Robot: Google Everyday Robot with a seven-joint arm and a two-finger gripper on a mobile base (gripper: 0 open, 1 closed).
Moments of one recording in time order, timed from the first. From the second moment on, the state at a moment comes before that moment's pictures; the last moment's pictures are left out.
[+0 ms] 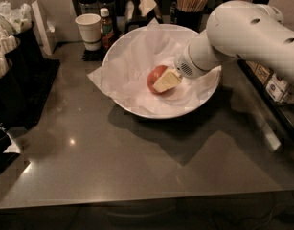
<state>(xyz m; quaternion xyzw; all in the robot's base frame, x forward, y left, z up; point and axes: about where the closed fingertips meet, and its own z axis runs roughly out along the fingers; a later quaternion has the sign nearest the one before) 0.622 -0.077 0.866 -0.45 0.82 0.04 0.36</state>
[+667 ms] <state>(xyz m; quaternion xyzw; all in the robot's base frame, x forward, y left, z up) 0.621 -0.078 0.868 -0.45 0.82 0.04 0.36</state>
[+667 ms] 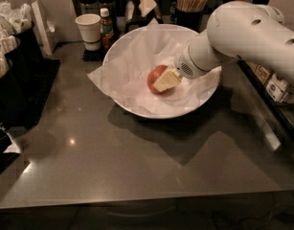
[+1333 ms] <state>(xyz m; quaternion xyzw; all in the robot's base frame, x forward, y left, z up) 0.620 -0.076 0.872 -0.45 0.81 0.07 0.37</state>
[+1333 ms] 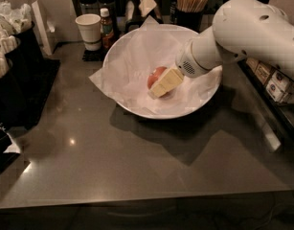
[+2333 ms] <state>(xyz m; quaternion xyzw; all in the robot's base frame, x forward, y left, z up) 0.605 -0.068 0.894 -0.49 0.79 0.12 0.36</state>
